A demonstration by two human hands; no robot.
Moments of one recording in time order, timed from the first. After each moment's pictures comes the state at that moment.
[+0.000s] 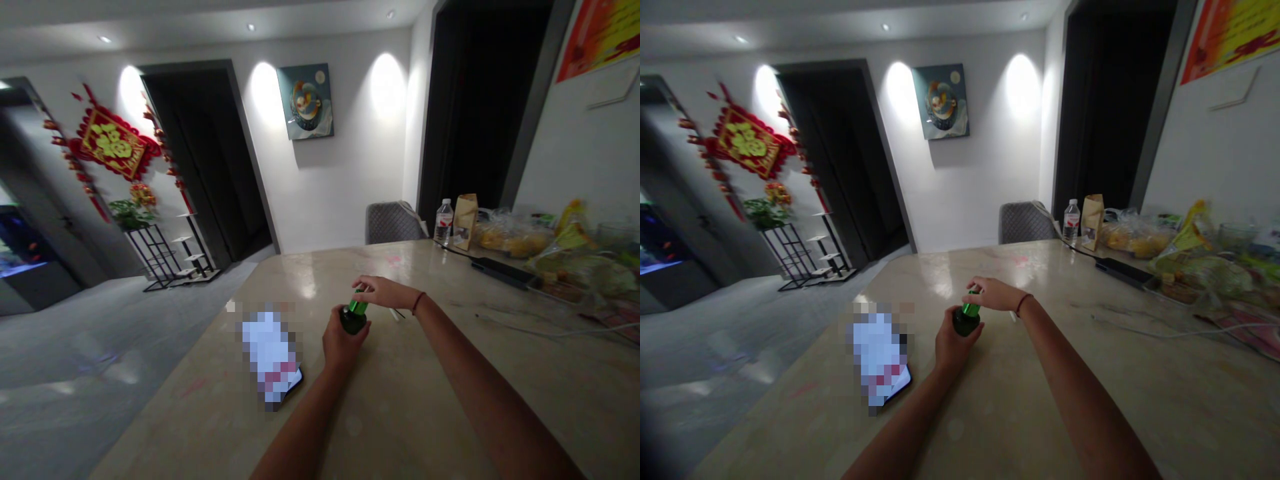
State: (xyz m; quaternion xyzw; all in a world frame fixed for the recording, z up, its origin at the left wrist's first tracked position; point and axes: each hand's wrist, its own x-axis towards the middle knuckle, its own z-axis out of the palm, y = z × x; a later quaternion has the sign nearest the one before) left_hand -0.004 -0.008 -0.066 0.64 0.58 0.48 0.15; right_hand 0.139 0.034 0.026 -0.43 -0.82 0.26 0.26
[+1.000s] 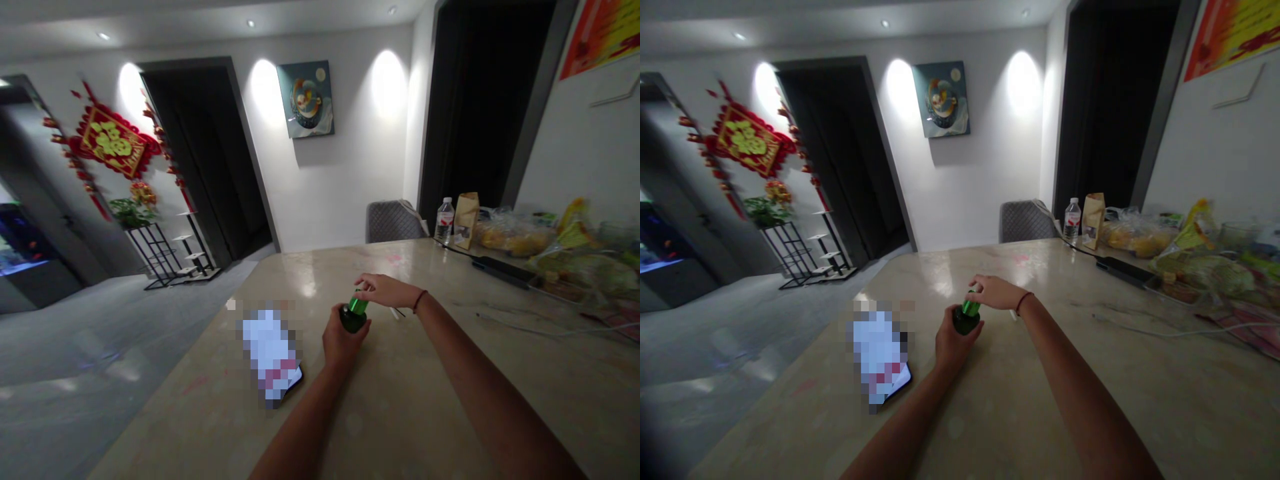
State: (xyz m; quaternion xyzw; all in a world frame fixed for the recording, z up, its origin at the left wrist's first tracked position) left_hand -0.004 -0.010 -0.063 0.62 0.59 0.48 0.17; right_hand 0.141 0.031 0.029 -0.44 -0.83 0.25 0.24
